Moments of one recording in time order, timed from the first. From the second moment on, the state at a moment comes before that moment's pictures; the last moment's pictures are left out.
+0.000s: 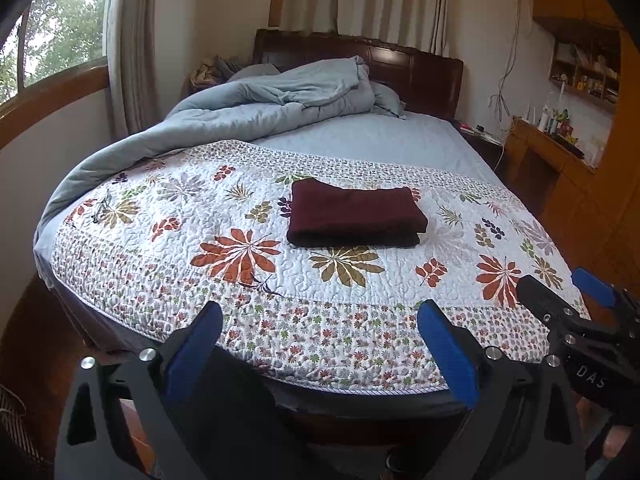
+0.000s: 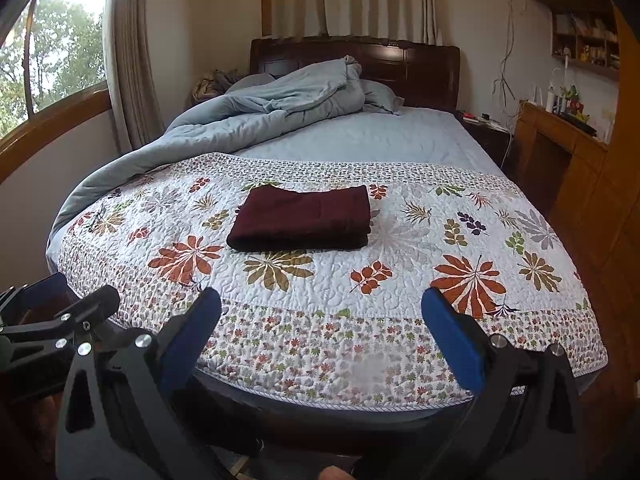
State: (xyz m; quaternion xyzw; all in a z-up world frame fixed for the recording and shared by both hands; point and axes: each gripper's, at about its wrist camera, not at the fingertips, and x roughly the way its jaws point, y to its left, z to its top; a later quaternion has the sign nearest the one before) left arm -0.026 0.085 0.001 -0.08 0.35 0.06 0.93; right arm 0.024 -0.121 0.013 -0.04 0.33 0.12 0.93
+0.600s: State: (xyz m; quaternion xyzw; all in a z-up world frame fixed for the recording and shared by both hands) left arm -0.030 0.082 0.005 -0.08 0.35 0.06 0.93; right arm 0.022 -0.120 0.014 -0.04 0.34 0.12 0.93
